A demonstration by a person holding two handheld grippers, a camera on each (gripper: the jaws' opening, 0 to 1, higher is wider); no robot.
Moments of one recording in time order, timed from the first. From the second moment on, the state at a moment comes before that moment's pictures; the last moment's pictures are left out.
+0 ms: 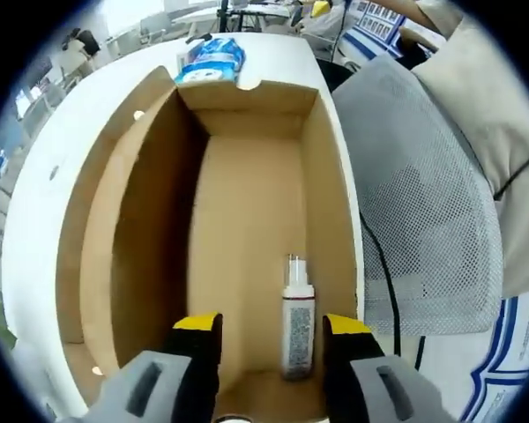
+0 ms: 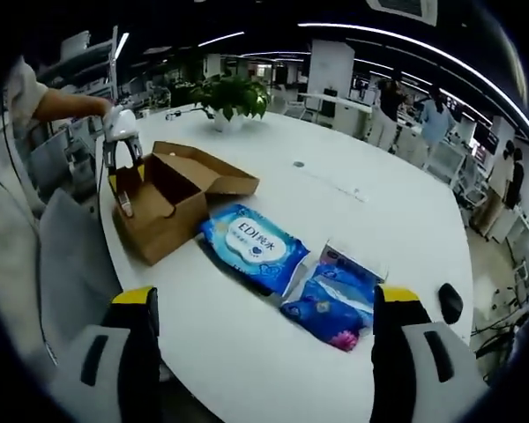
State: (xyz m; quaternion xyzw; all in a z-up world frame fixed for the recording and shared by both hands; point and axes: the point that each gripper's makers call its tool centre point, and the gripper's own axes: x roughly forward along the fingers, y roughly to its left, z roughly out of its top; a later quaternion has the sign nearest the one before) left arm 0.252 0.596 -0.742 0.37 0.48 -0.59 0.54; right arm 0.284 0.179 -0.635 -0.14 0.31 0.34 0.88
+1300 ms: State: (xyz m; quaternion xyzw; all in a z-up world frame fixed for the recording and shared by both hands) left arm 0.250 0.589 -0.778 0.40 0.44 -0.58 0.55; right arm 0.271 0.183 -0.648 -0.12 0.32 0.33 0.88
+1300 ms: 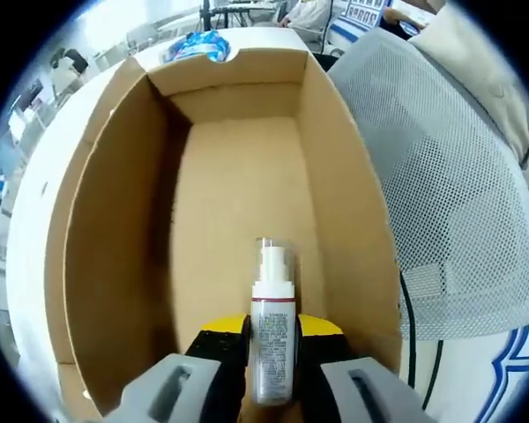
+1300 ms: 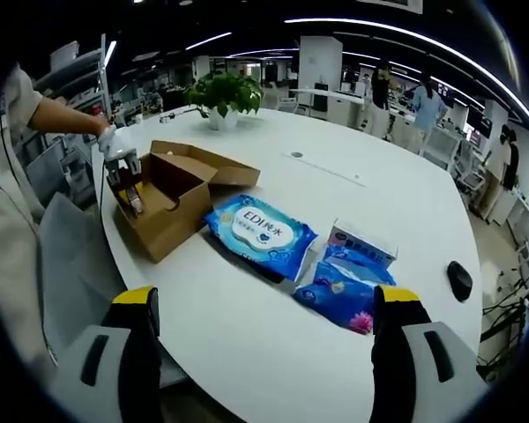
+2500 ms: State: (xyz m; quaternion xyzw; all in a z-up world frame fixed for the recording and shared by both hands) left arm 0.281 0.526 -0.708 0.26 0.37 -0.55 0.70; right arm 0.273 0.269 -0.631 -0.08 0.25 0.40 0.88
